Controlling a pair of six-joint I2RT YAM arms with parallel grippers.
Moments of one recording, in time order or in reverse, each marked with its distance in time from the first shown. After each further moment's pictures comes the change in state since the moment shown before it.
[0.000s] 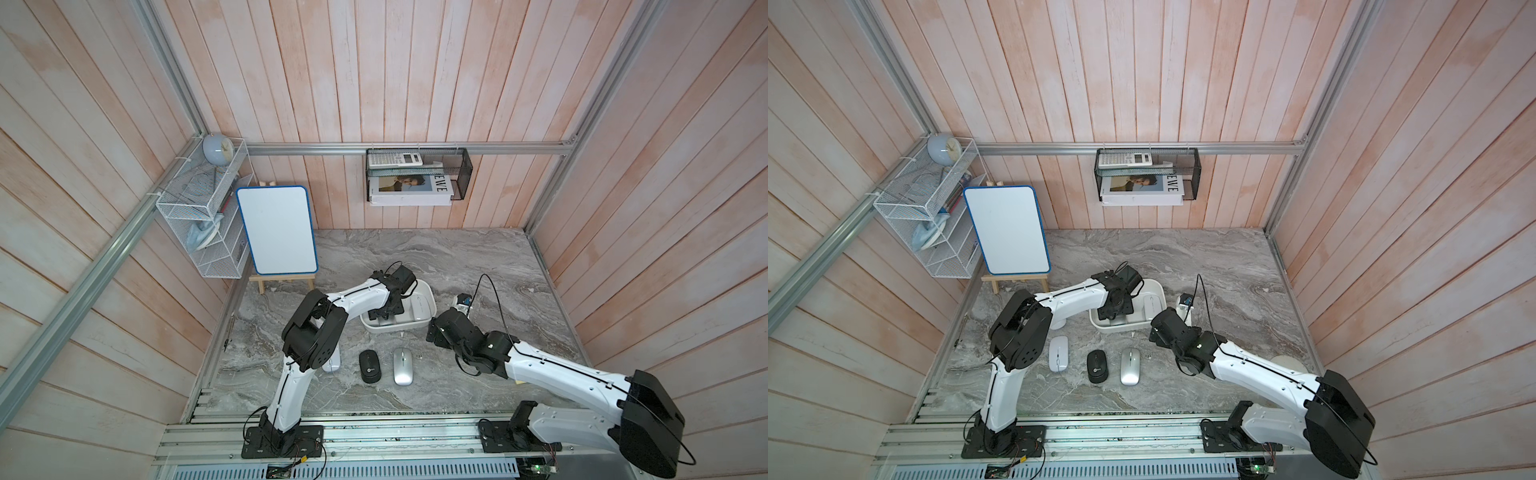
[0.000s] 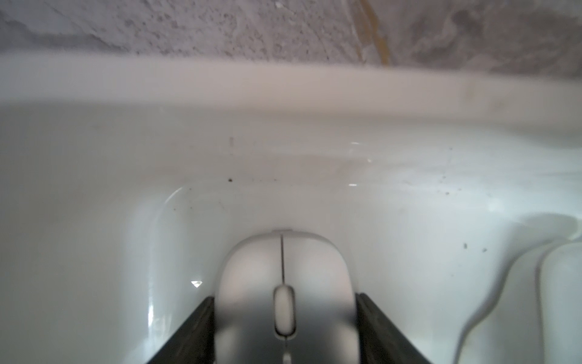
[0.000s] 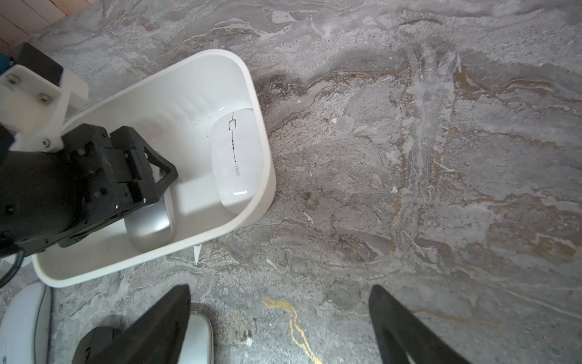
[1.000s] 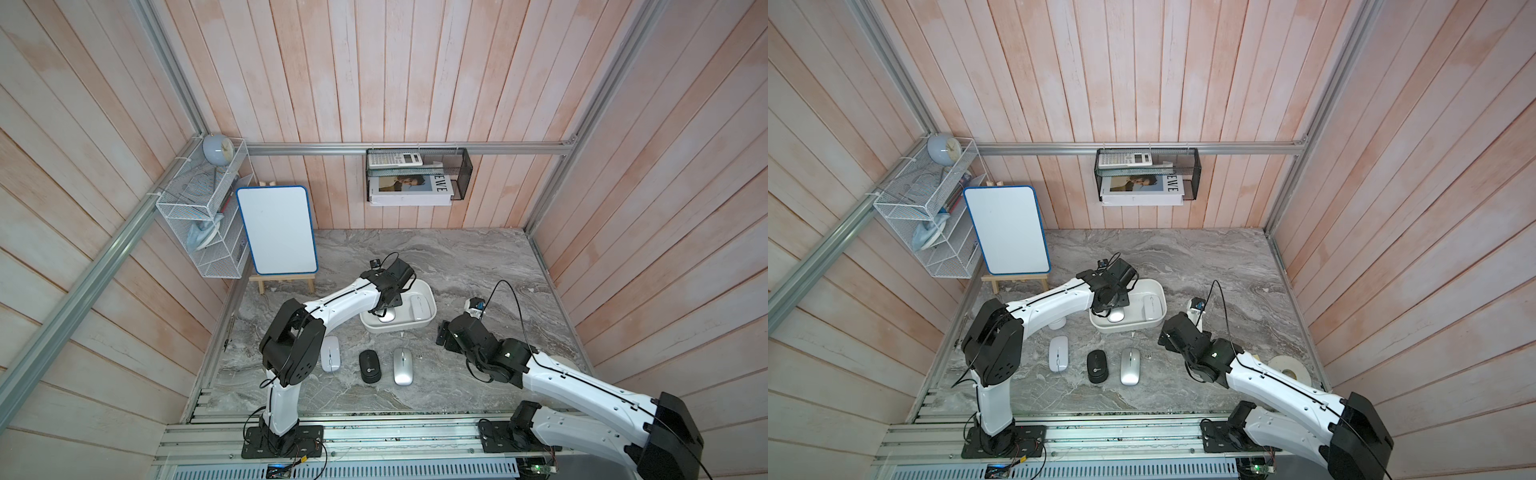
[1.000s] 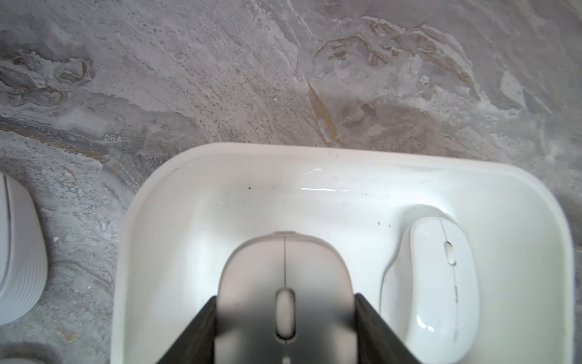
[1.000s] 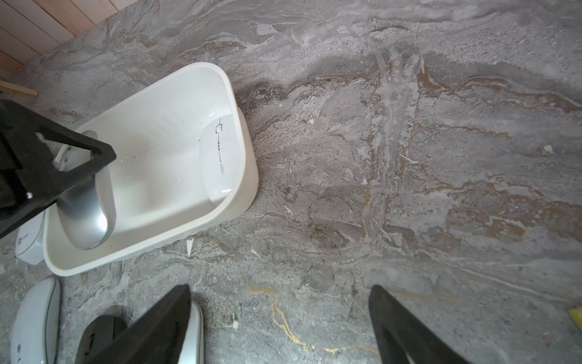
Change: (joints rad) left arm -0.033 -0.215 -0.063 0.003 -0.071 0.014; right arm -0.014 -0.149 -0.051 -0.076 0.006 0.012
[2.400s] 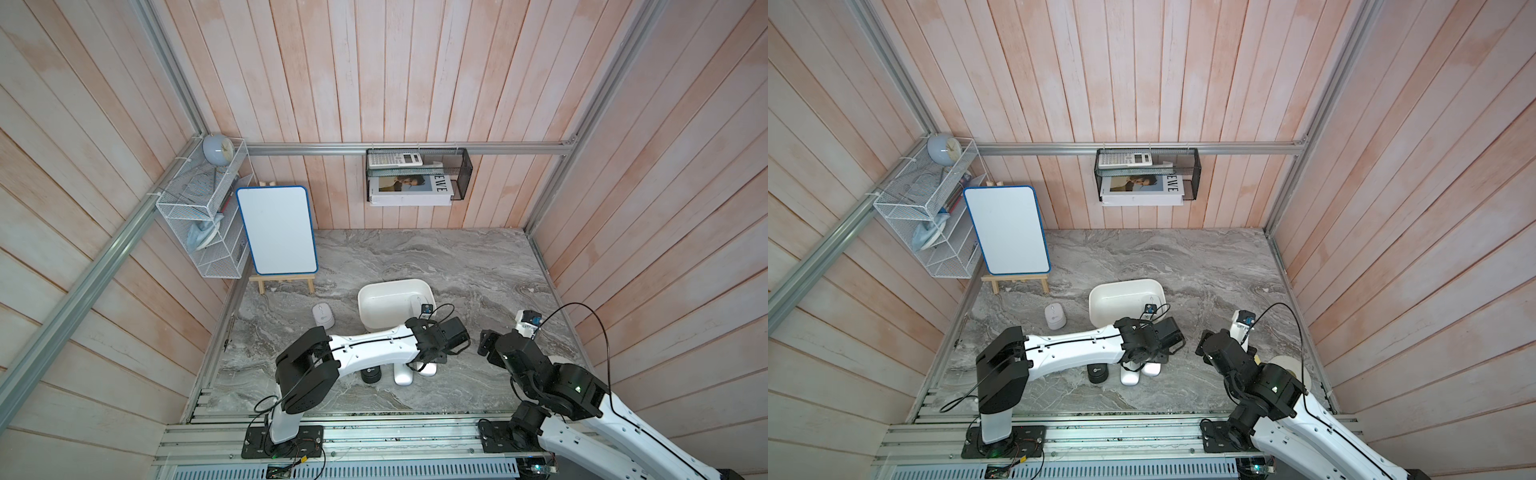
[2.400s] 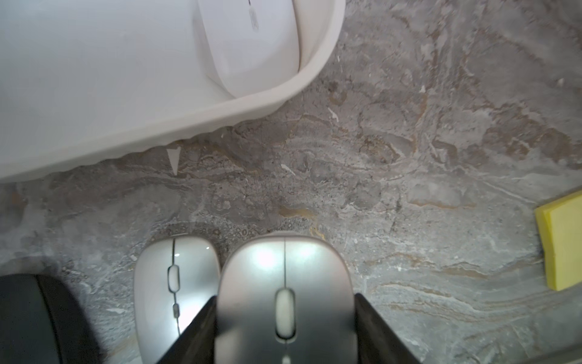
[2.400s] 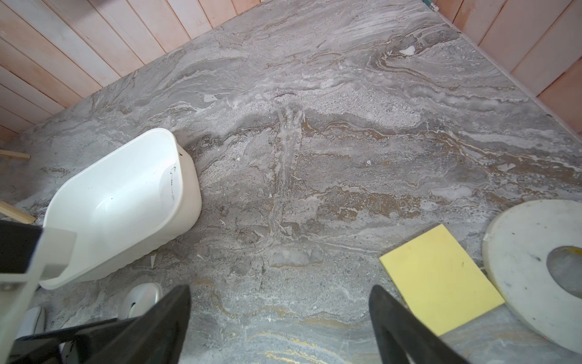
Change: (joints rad) left arm -0.433 0.032 -0.010 -0.036 0.051 -0.136; right arm -0.025 -0.464 0.030 -0.470 0.156 0.045
